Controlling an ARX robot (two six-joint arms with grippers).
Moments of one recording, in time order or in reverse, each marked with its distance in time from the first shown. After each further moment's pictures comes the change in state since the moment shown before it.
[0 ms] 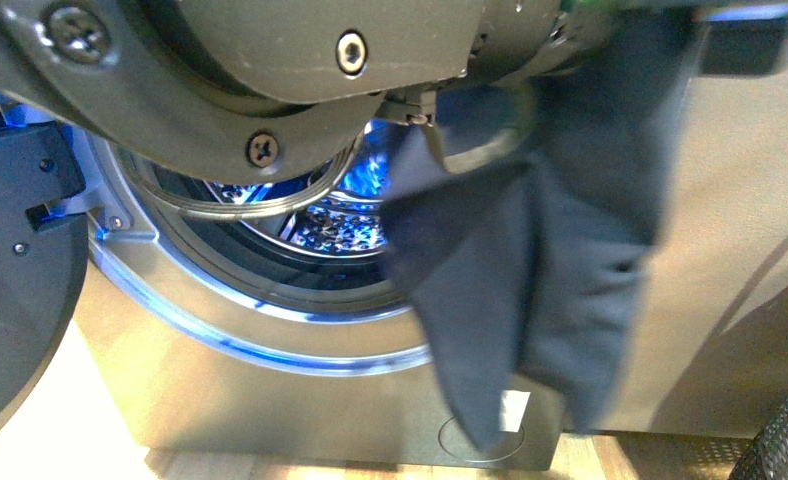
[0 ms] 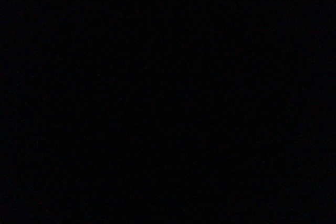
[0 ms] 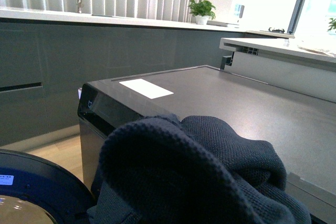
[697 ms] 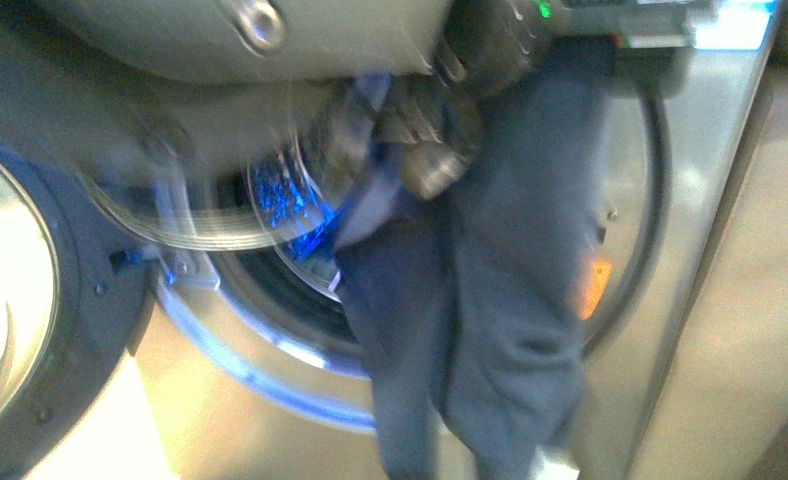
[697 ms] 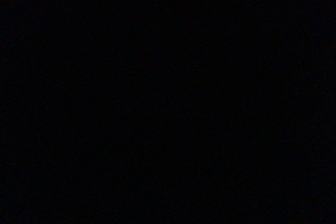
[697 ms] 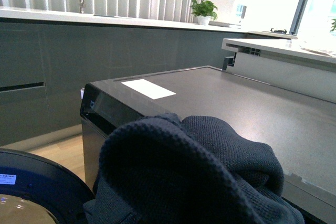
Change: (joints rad) left arm 0.040 -0.128 -0.066 -0.030 -0.229 0.054; right arm 0.000 0.000 0.000 0.000 -0.002 0.000
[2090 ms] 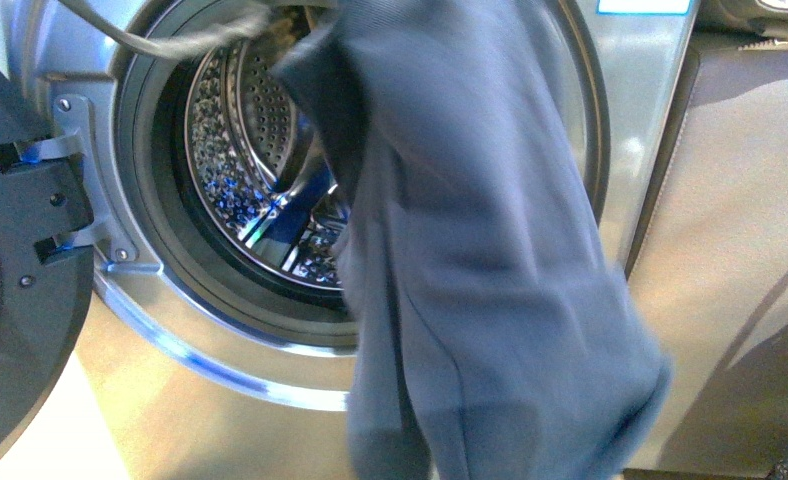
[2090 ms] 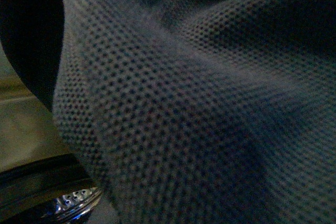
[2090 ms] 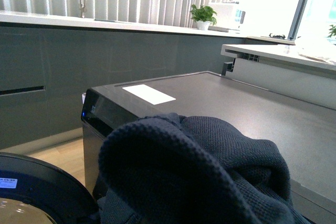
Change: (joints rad) left arm 0.260 -0.175 -0.085 0.122 0.634 0.005; right arm 0.000 -0.008 0.004 0.001 0.000 0.000
